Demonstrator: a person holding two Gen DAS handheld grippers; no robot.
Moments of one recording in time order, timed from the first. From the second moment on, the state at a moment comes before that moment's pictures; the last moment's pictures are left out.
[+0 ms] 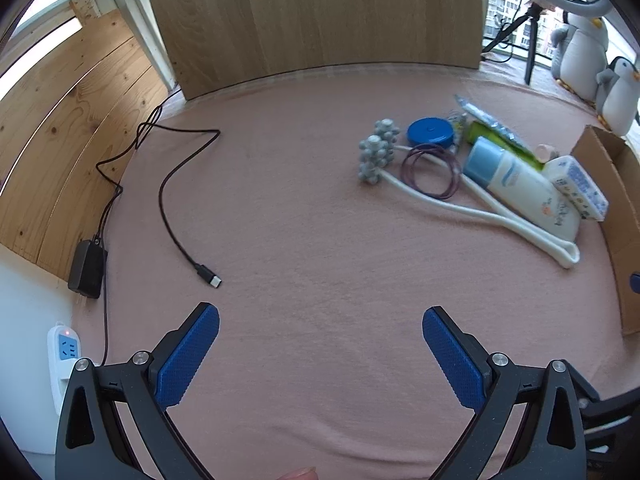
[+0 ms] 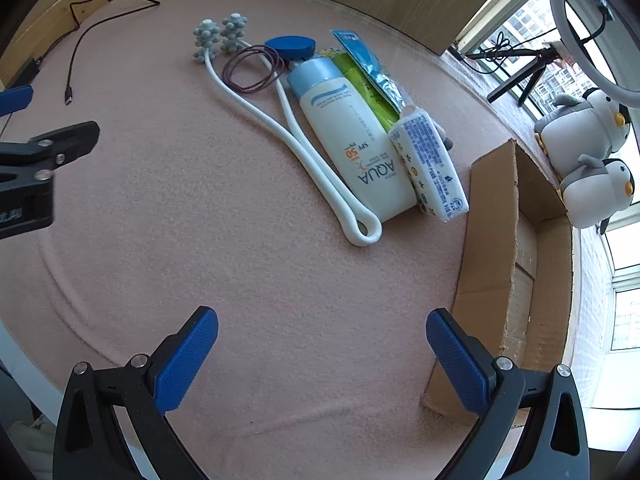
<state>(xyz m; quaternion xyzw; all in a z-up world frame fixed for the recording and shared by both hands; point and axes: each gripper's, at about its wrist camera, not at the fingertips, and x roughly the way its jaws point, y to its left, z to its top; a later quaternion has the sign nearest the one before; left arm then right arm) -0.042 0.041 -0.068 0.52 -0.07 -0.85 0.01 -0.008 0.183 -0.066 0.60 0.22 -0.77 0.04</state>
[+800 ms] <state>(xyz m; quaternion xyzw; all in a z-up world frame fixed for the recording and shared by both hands) -0.030 0.042 -0.058 0.54 0.01 -0.84 -0.05 -0.006 0.177 -0.067 0.60 0.23 -0.77 0.03</state>
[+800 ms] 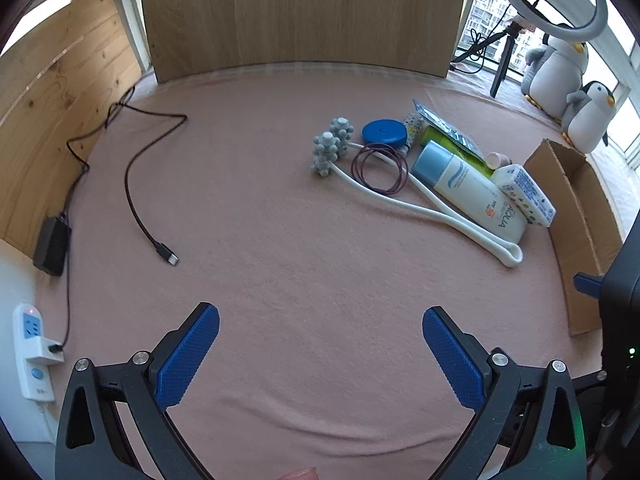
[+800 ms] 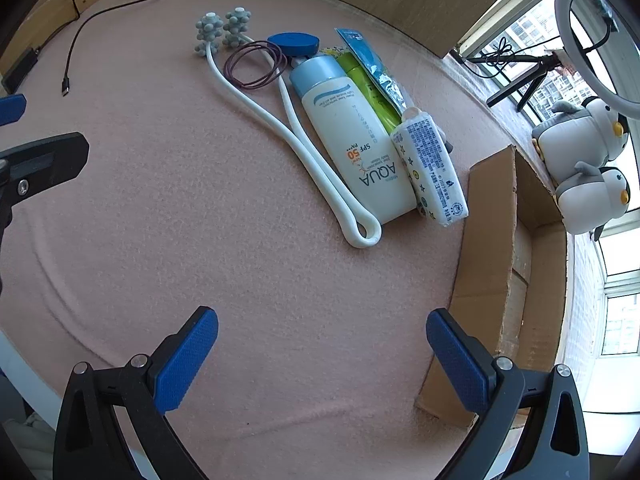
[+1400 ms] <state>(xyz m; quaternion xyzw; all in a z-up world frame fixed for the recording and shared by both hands) -0.029 0.031 -0.063 0.58 0.06 -0.81 -0.06 -0.005 0.174 -0.071 0.59 0.23 -0.77 0.04</state>
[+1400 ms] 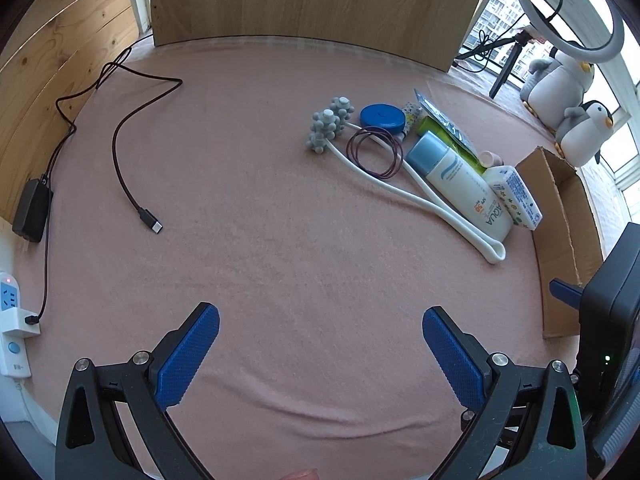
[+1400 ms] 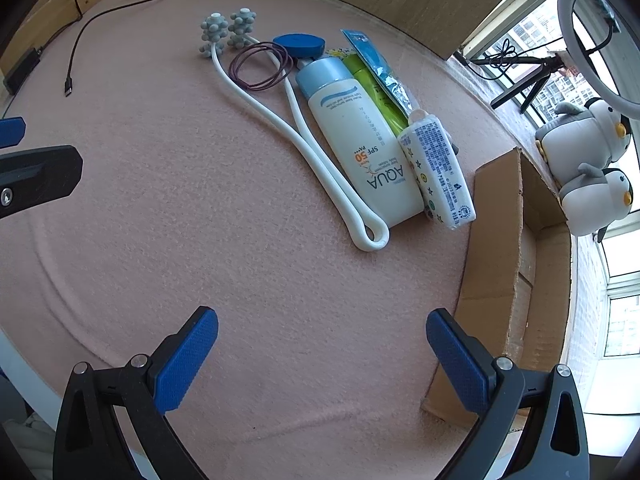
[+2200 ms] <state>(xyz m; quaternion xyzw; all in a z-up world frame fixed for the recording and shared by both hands) -0.019 0.054 -0.066 0.56 -0.13 -0.82 -0.01 -0.010 0.176 -0.072 0.59 0.24 -0.77 0.03</state>
